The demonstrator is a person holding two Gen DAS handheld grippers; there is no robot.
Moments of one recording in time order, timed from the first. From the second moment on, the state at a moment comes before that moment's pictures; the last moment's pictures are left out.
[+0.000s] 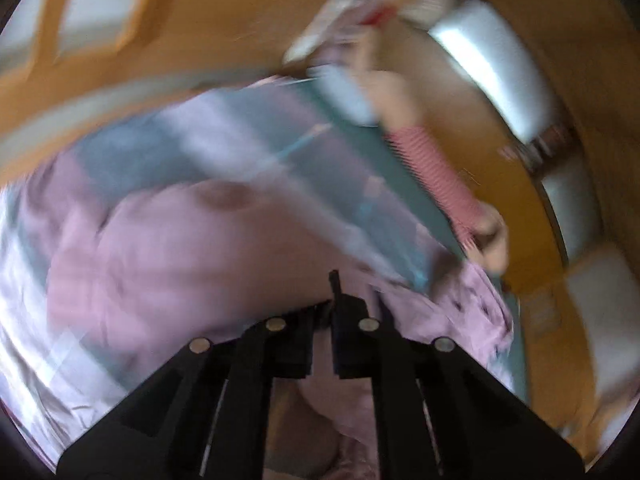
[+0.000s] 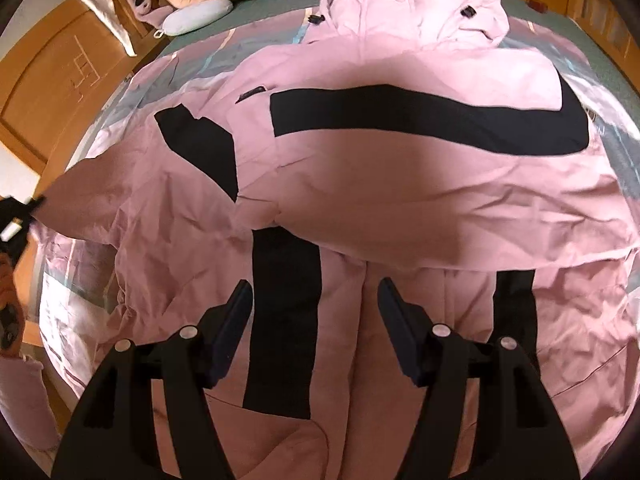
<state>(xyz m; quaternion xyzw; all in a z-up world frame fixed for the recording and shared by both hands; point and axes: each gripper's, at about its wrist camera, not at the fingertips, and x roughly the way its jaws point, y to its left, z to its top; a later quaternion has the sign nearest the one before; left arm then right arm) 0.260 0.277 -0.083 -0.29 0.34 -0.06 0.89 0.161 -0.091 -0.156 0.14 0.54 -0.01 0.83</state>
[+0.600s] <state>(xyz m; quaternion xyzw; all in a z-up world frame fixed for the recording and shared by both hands) 0.198 0.013 -0.118 0.13 0.44 -0.26 0.85 0.112 -0.182 -0.176 0.28 0.52 -0.10 0.80</state>
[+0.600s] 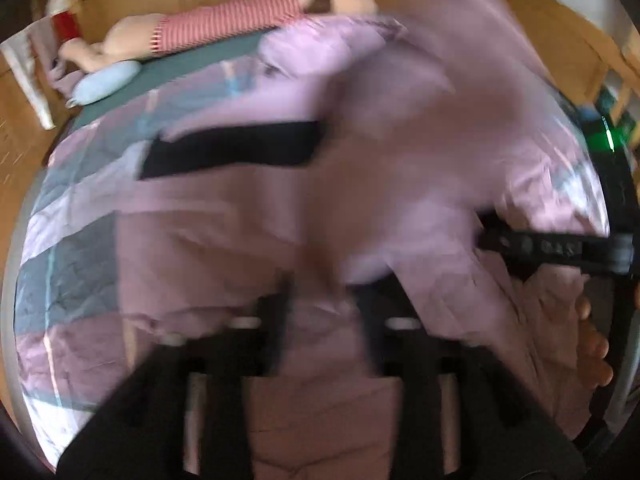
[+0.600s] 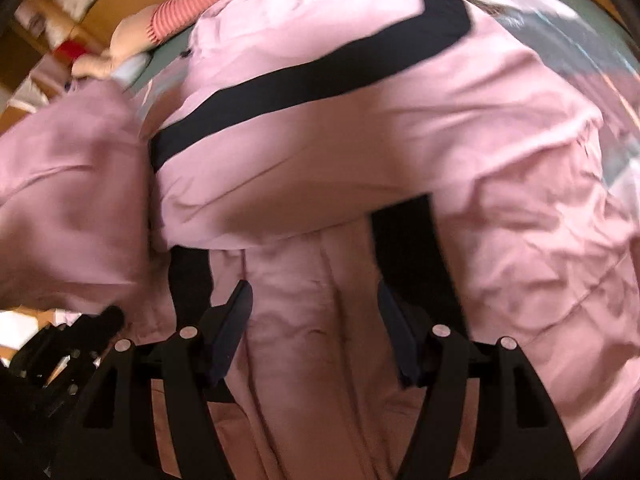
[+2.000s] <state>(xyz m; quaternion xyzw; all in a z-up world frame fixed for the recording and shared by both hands) 0.228 0.034 -0.136 0.09 0.48 -0.17 0.86 0.121 -0.129 -0.106 0.31 0.45 0.11 0.83</state>
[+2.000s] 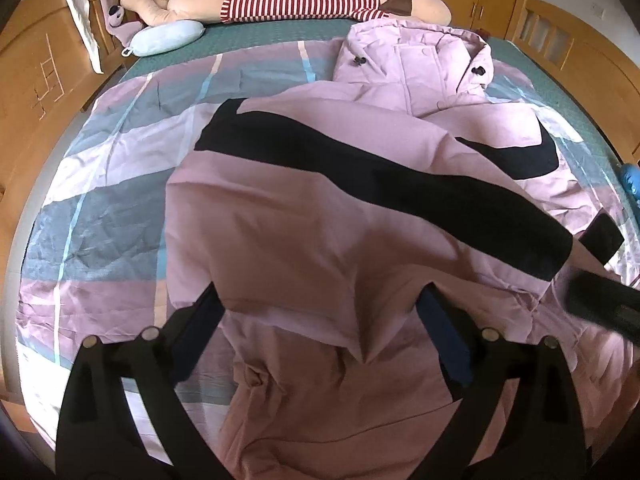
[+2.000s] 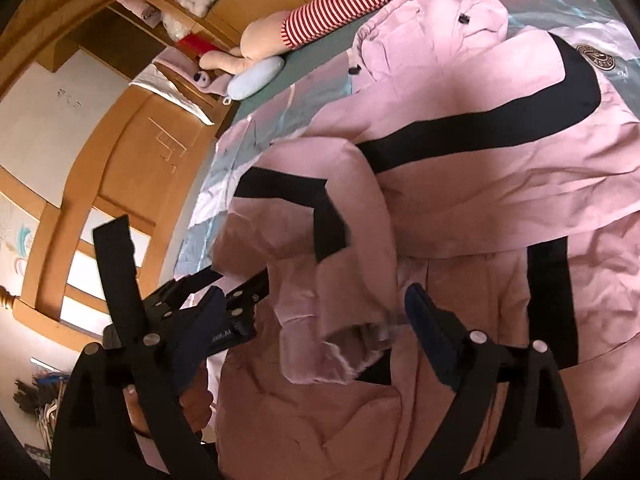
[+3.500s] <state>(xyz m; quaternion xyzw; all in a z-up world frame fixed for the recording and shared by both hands) 0.275 0.125 -0.157 -0.04 0.53 -0.02 0.85 0.175 -0.211 -0.117 0.16 0.43 -0.21 0.86</state>
